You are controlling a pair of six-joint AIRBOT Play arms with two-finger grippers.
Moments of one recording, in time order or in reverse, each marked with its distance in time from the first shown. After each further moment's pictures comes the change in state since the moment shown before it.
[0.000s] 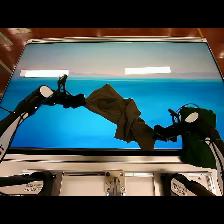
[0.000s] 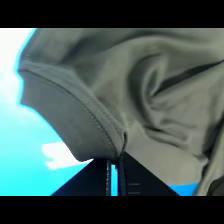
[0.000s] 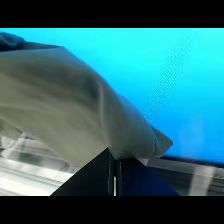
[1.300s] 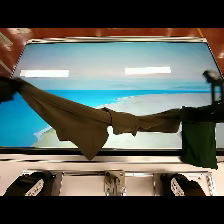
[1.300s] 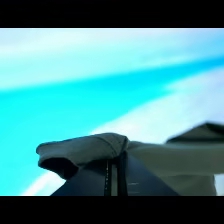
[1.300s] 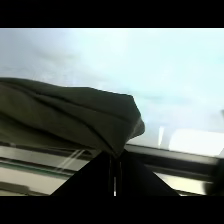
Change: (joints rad) left arm 0.087 0.662 0.262 0.372 -0.536 0.015; right arm -0.012 0.359 0.390 -0.185 0.331 -0.027
